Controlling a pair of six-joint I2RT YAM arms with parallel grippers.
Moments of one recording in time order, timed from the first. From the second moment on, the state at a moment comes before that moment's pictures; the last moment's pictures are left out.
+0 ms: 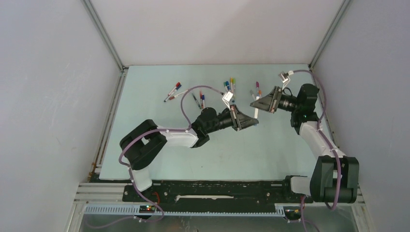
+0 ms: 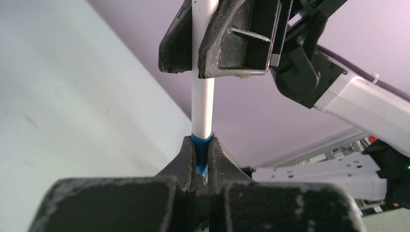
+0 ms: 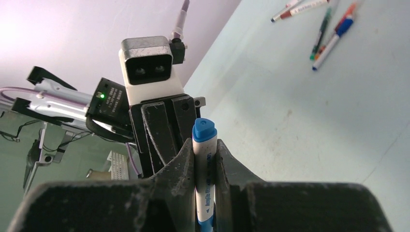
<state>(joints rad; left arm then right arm) -0.93 1.80 0.93 0.96 0.38 -0.99 -0.05 1.26 0.73 0.38 -1.20 0.76</state>
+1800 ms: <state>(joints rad) -0.98 1.42 0.74 0.44 0.23 -0.68 -0.10 1.37 1.23 -0.15 -1.07 0.25</state>
